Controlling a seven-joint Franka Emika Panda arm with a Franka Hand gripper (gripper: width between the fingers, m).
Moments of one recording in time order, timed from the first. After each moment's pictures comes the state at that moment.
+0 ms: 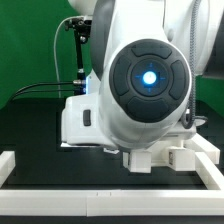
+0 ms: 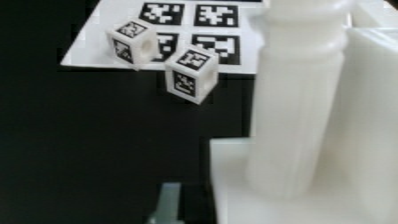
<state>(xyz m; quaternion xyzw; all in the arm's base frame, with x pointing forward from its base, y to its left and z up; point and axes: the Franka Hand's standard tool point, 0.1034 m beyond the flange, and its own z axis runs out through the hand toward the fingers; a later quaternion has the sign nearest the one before) 0.535 -0.002 0.072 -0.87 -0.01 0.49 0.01</state>
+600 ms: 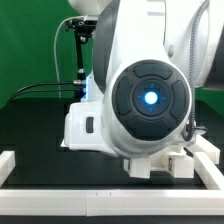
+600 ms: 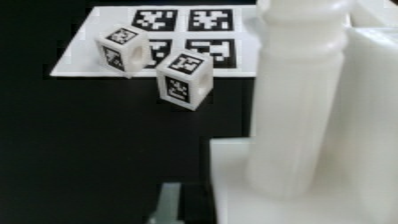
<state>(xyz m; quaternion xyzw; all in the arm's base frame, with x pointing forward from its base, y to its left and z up) 0.525 0.007 0.056 -0.86 0.02 0.51 0.00</state>
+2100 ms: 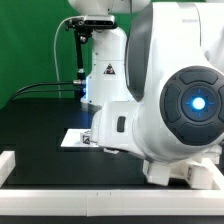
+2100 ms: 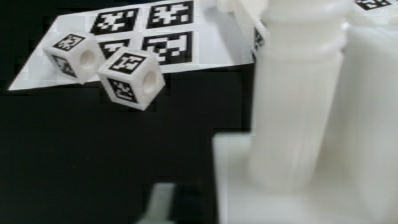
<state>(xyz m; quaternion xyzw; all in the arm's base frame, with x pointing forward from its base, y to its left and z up) 0.526 0.043 0.052 -0.86 0.06 0.51 -0.03</state>
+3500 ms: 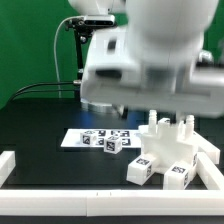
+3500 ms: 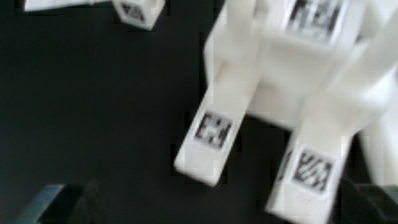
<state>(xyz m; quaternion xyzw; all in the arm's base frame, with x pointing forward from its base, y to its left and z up) 0.562 0.040 0.136 -0.95 0.07 0.30 0.00</state>
